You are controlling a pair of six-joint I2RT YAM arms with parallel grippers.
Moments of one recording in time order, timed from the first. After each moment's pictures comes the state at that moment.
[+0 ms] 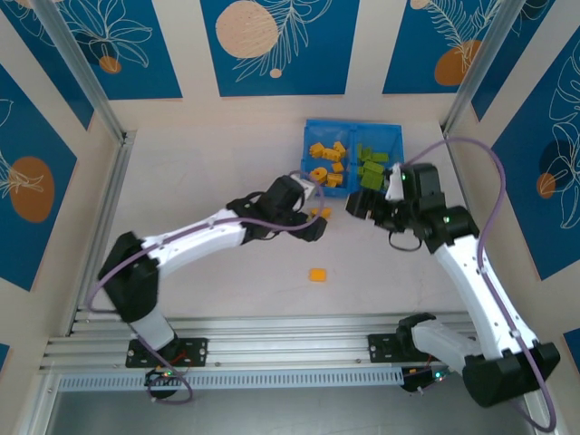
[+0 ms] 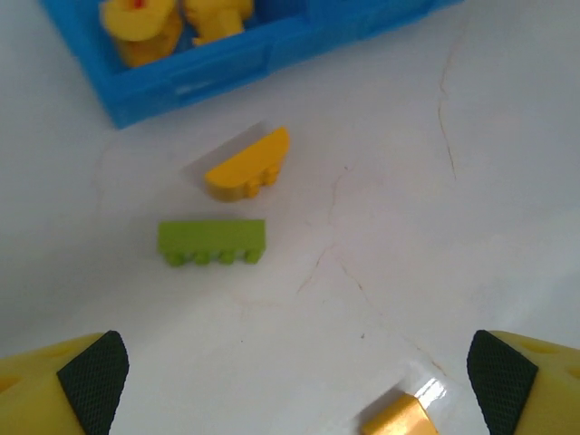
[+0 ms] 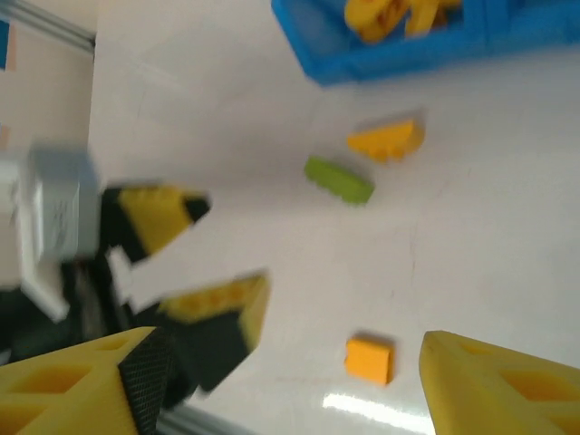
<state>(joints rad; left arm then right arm) -0.88 1.72 1.35 -0.44 -0.02 -0.27 0.27 0.99 1.08 -0.89 -0.35 0.60</state>
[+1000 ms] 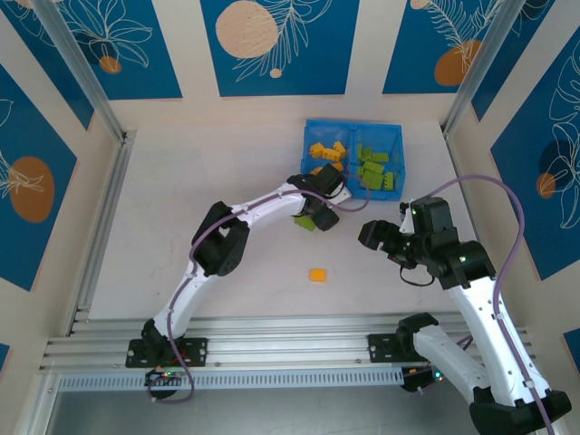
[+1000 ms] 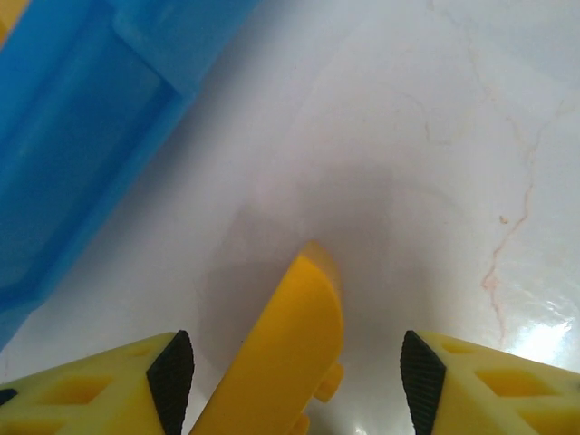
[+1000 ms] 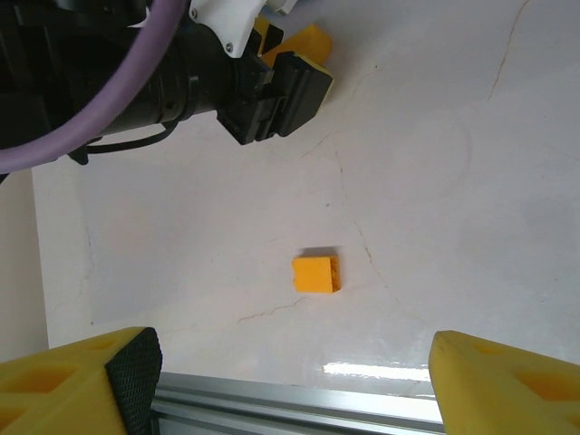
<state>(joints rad) -0.83 2.41 2.05 -0.76 -0.06 0.19 0.27 0.77 0.97 -1.07 -0.26 0.70</state>
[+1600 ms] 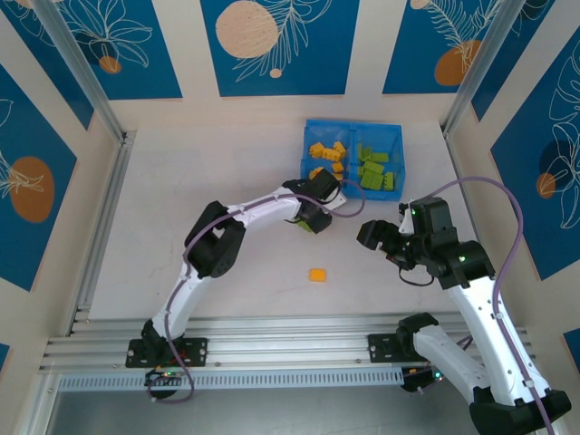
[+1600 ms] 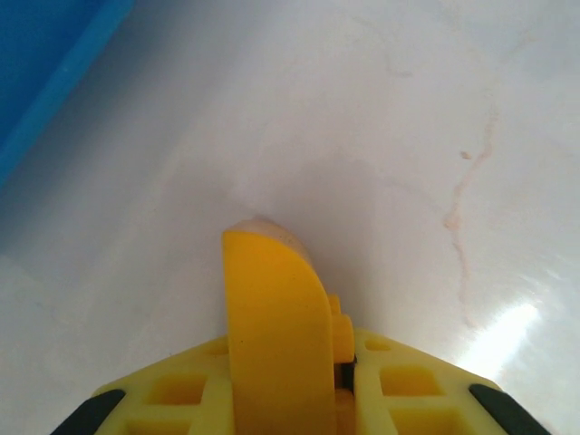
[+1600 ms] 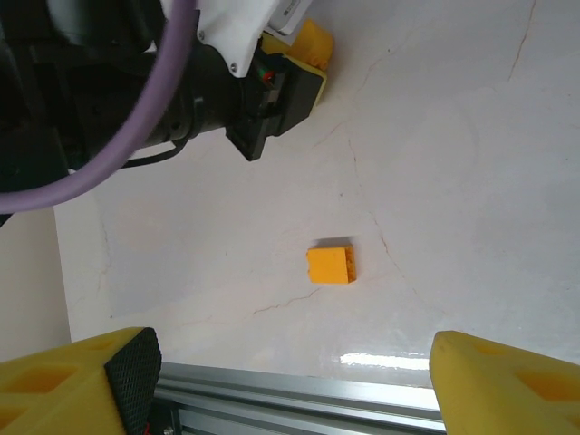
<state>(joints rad) -0.83 2.32 1.90 -0.70 0.00 0.16 0.27 0.77 0.97 -1.07 -0.29 0.73</state>
